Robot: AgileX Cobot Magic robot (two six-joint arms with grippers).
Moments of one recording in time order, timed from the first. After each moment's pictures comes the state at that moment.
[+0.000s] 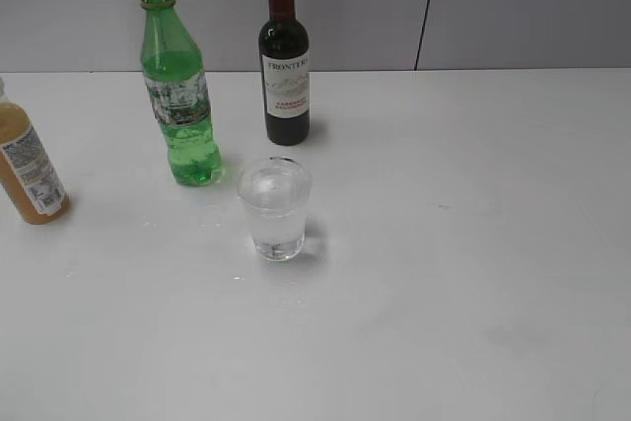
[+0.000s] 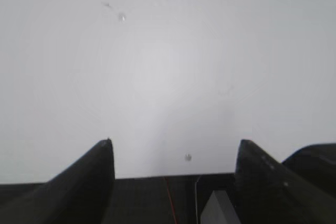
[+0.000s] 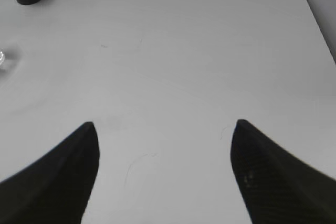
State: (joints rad) left arm -0.07 0.50 -0.50 -0.07 1.12 0.11; right arm 0.12 0.00 -0.50 0.00 1.05 -0.01
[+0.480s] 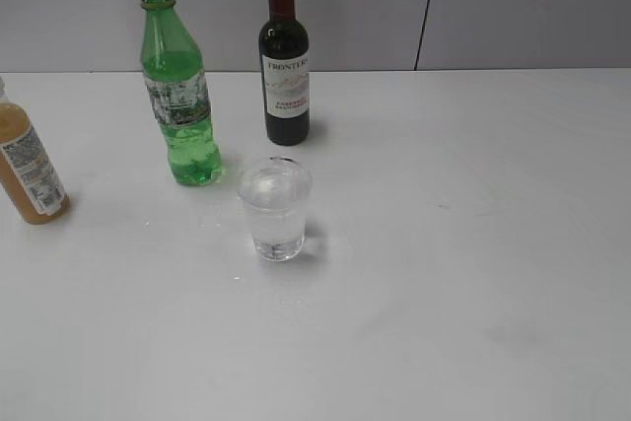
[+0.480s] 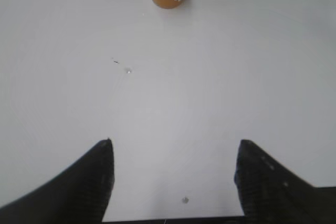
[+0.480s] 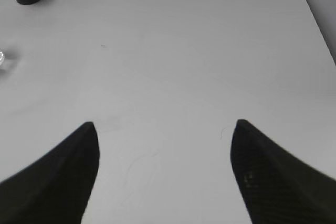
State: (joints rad) left arm -0.07 0.28 -0.47 -0.07 1.09 0.10; right arm 0.12 0.00 -0.50 0.00 1.05 -0.01
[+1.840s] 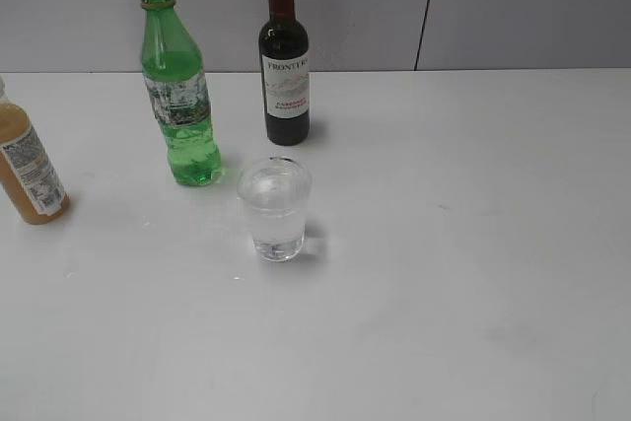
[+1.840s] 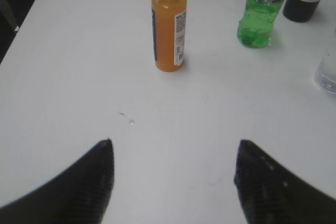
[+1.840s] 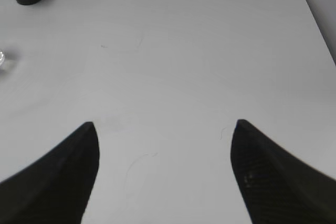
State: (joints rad) left arm -0.07 -0.01 -0.47 -0.07 1.09 0.09; right arm 0.12 0.00 -0.50 0.00 1.05 -0.01
